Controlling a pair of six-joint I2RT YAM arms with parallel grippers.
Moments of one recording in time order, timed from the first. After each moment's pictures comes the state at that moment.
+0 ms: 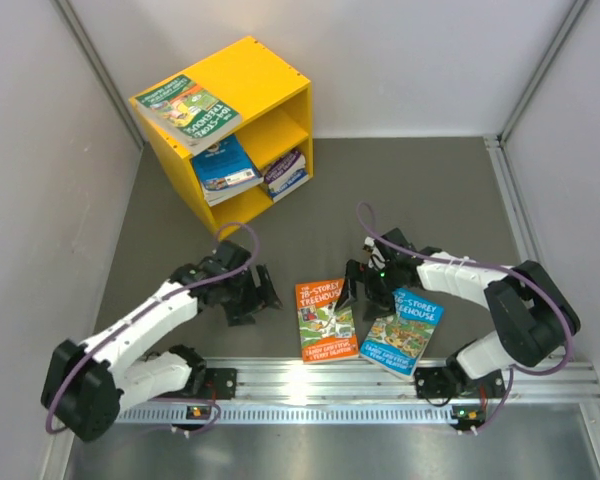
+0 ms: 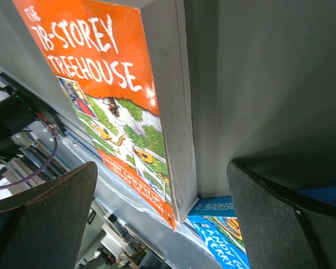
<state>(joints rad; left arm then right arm) -0.50 0.99 0.68 -0.77 0.24 -0.89 0.57 1.48 0.69 -0.39 -0.54 0.69</state>
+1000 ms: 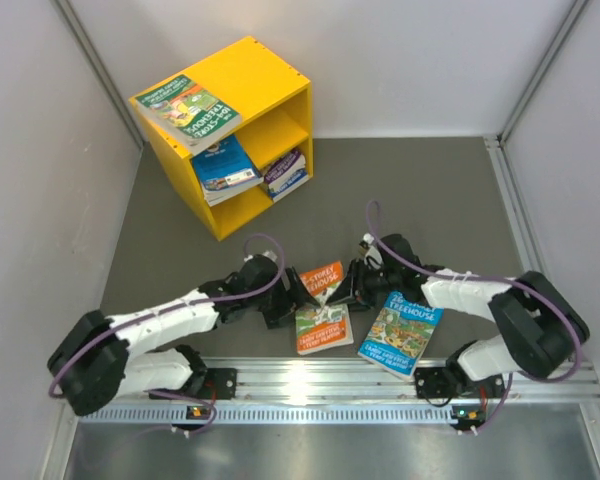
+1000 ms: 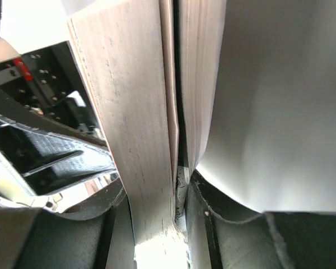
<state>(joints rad) -0.81 1.22 0.48 -0.11 0.25 -1.25 0.61 1.45 0.48 0.17 -0.70 1.06</state>
